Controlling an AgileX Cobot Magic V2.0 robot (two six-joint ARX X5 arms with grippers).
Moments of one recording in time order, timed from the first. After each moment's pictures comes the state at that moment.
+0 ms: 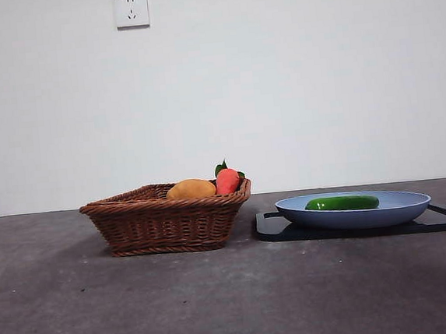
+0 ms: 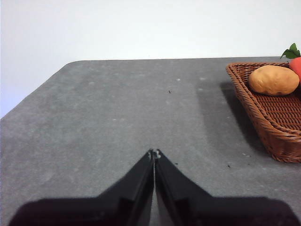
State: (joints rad) left arm 0.06 0.00 0.02 -0.14 0.00 0.01; right arm 0.05 0.16 0.18 -0.11 -0.14 0.07
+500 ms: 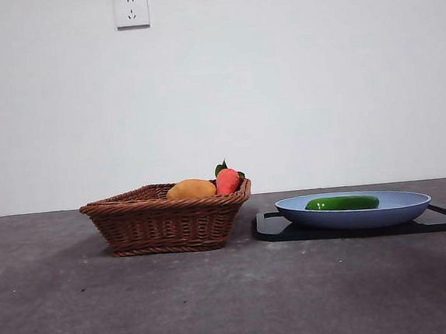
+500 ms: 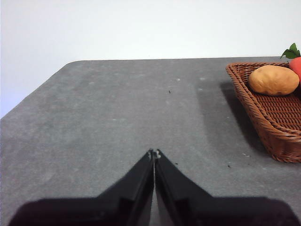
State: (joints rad) left arm 0.06 0.00 0.02 -0.14 0.00 0.01; right arm 0.07 0.04 0.01 -0.13 -0.10 0.09
